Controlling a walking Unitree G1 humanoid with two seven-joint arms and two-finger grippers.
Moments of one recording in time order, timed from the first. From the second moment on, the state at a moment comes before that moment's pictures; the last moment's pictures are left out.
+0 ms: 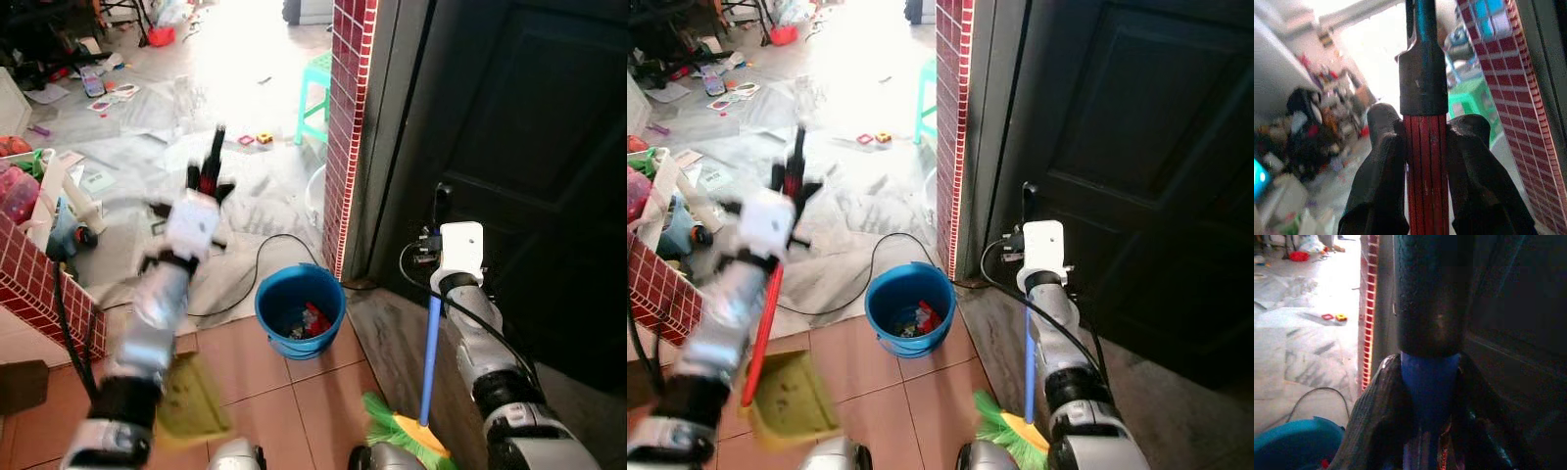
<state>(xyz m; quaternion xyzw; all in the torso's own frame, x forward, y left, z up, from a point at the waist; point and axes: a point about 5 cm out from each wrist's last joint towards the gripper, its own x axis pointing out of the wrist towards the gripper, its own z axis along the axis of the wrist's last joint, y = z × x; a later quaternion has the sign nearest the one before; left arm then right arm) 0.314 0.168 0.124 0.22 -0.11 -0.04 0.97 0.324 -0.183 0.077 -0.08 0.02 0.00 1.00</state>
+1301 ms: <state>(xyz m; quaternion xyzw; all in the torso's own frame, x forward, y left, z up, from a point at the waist) 0.283 0.131 0.062 0.07 0.00 -0.08 0.99 0.321 -0.184 0.076 -0.06 0.02 -0.01 1.00</state>
